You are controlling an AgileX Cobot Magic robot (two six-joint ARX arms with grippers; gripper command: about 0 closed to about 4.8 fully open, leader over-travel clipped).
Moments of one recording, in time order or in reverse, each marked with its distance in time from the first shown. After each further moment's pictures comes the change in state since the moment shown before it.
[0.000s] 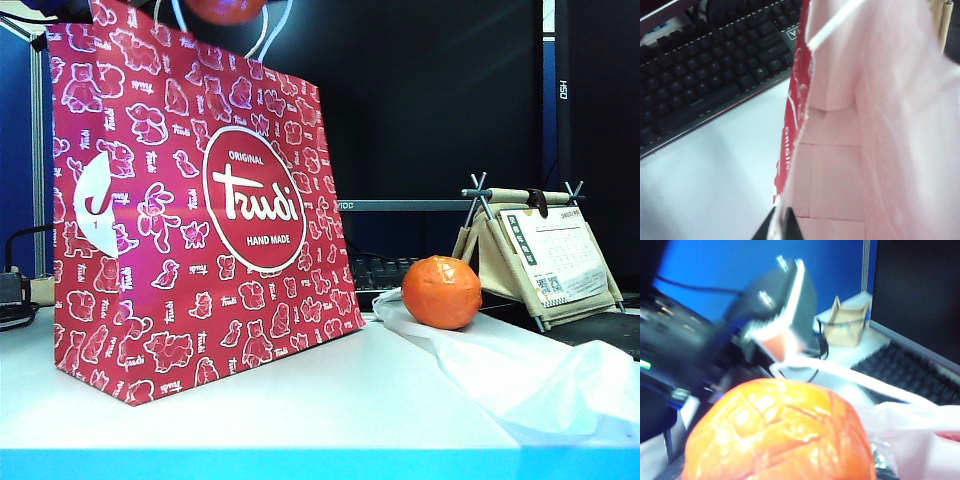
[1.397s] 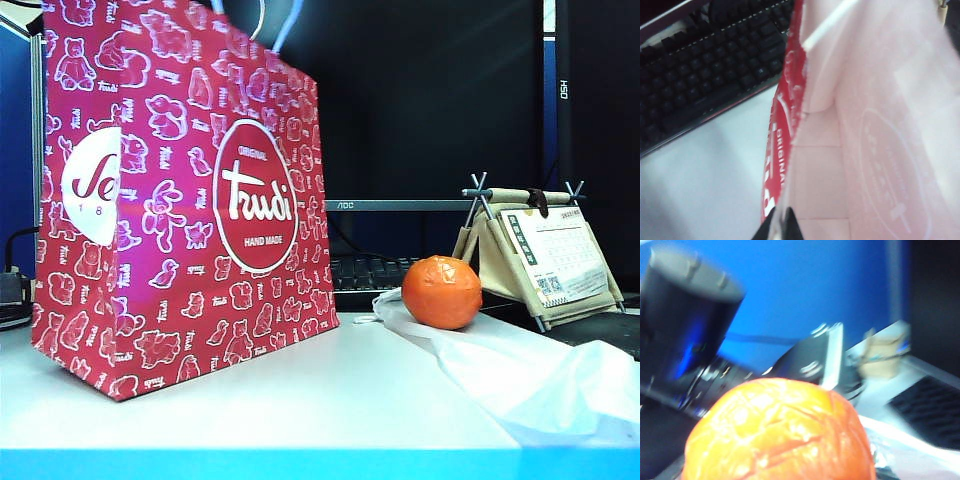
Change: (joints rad) left arm 0.000 0.000 0.058 -0.069 0.000 -0.002; right arm 0.000 0.040 0.138 0.002 -0.108 0.136
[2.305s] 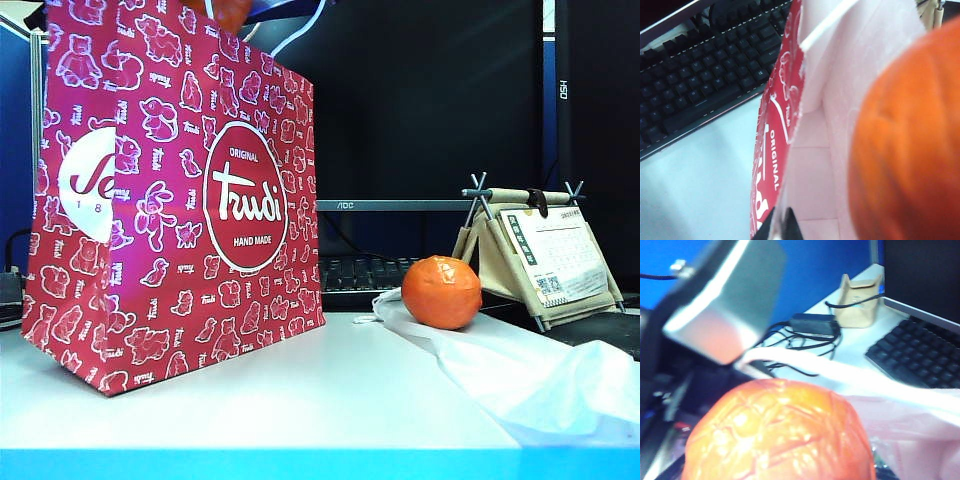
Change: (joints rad) left arm 0.000 -0.012 0.000 -0.002 0.000 0.002; right arm 0.008 0.082 -0.001 -0.098 0.092 -0.004
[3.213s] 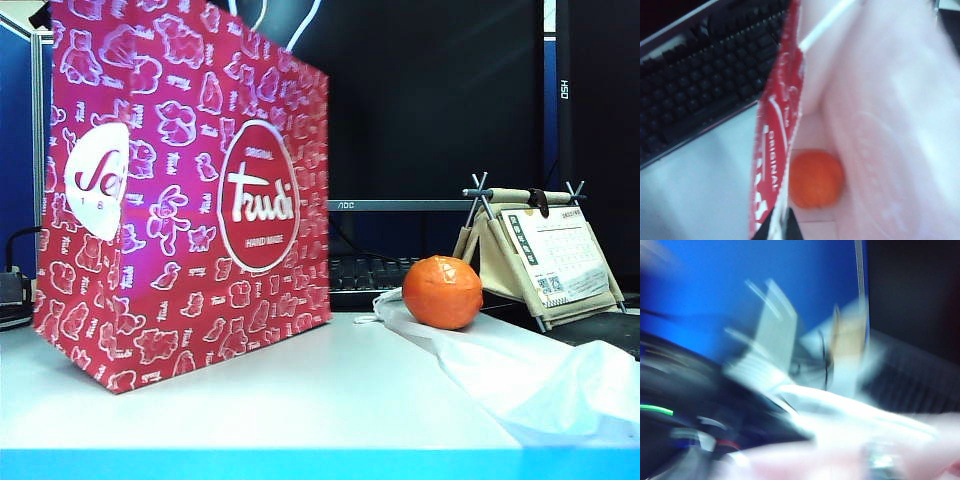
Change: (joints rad) left arm 0.000 0.000 0.000 0.026 0.016 0.001; right arm 0.001 -0.081 0.031 0.010 0.040 -0.019
